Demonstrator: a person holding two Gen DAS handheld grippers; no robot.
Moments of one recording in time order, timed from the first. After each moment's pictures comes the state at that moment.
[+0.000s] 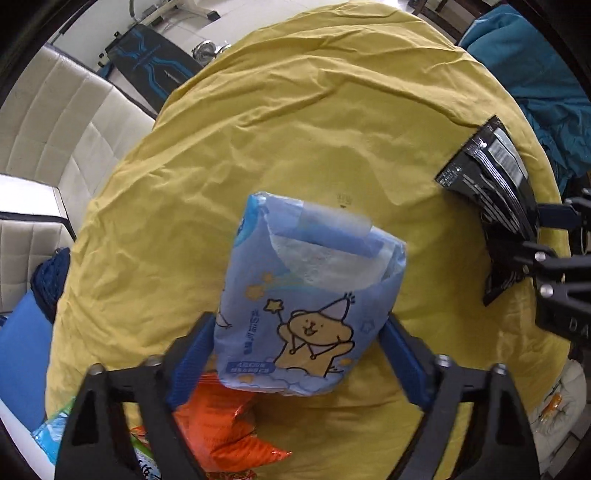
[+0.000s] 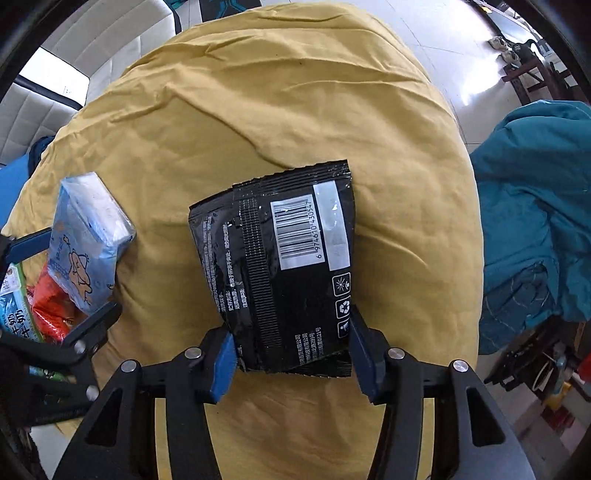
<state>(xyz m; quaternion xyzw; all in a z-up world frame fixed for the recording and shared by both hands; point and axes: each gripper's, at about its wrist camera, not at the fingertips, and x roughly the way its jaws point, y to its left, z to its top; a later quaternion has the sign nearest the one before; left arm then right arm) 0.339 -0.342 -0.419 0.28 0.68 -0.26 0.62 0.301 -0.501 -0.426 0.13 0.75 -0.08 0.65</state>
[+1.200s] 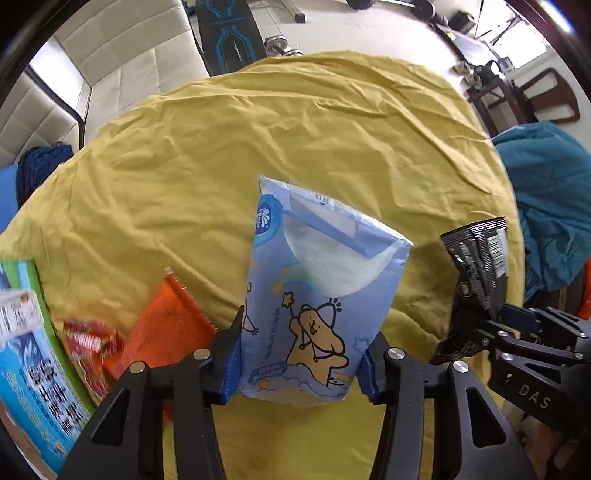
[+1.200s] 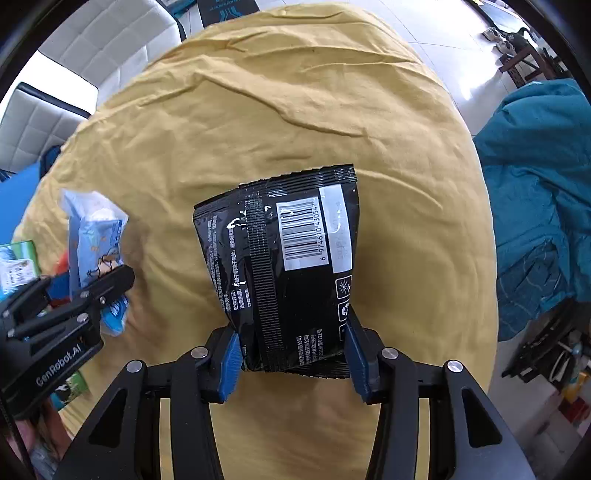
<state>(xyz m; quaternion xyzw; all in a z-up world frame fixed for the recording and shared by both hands) 0.295 -0.277 -0.378 0.07 0.70 -0.18 0.69 0.245 -0.462 -0.405 0.17 0.73 -0.08 0.66</state>
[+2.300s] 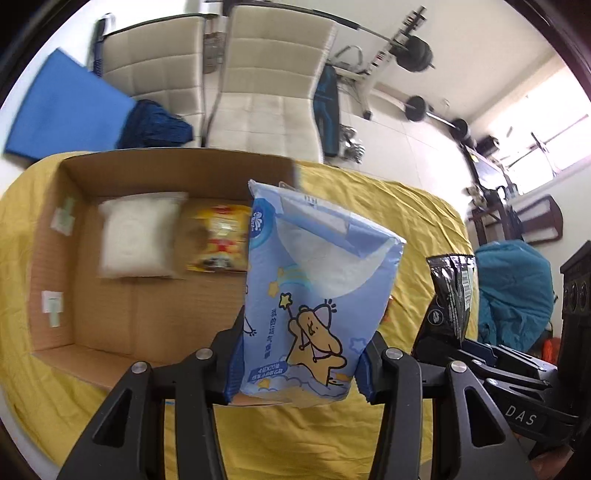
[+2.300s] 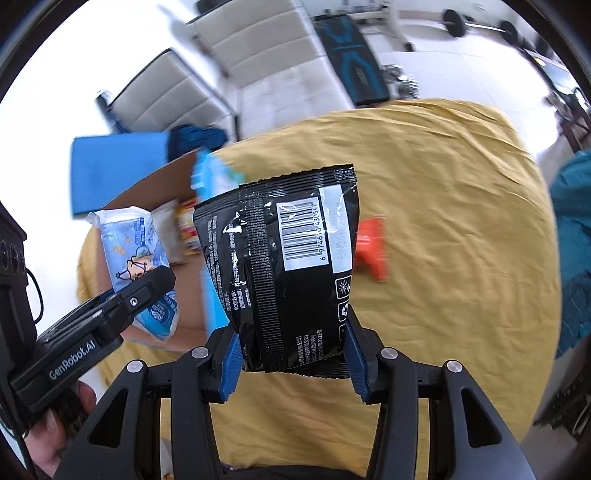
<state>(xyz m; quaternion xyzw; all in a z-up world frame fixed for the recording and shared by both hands) 0.236 0.034 -0.221 -0.10 0.61 -0.10 0.78 0.210 -0.203 -0.223 0.16 0.65 0.06 0.74</state>
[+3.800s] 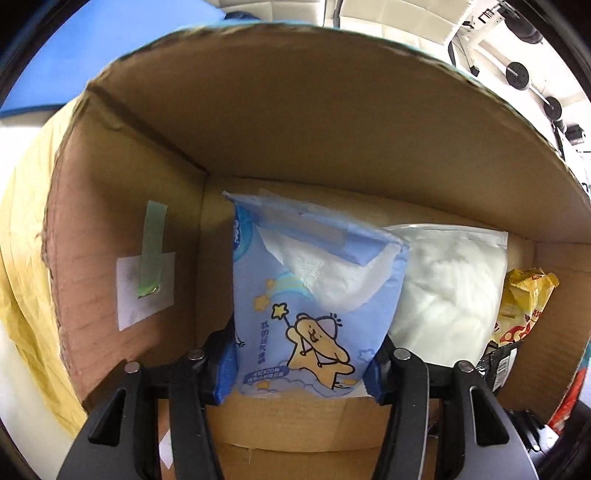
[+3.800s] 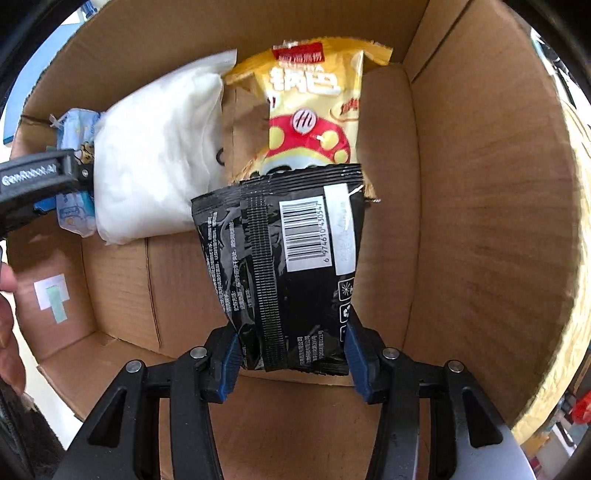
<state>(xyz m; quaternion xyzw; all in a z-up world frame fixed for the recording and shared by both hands) 0.361 0.223 -0.394 -0.05 0.74 0.01 0.67 0.291 0.021 -0.409 0.05 0.76 0.03 0.65</state>
